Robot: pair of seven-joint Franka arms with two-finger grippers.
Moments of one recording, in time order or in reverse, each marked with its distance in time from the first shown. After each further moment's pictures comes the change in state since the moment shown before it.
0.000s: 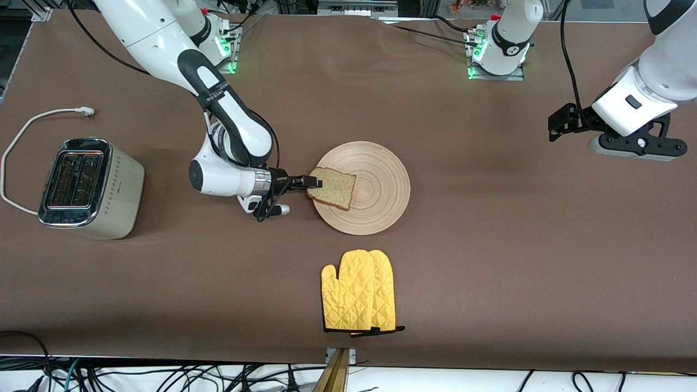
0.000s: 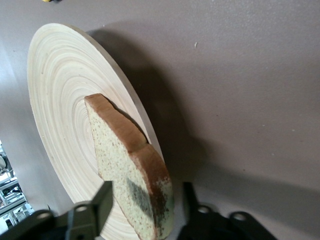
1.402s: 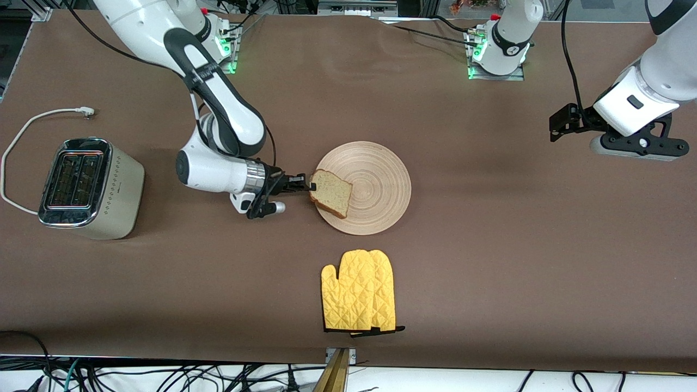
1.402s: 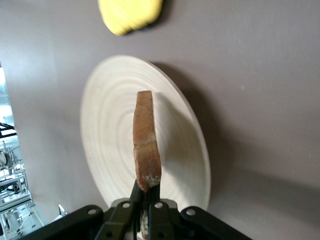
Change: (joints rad) left arm 0.000 0.000 0.003 0.001 0.000 0.000 0.000; right arm -0.003 -0.134 -0.016 0.014 0.000 -0.027 -0.032
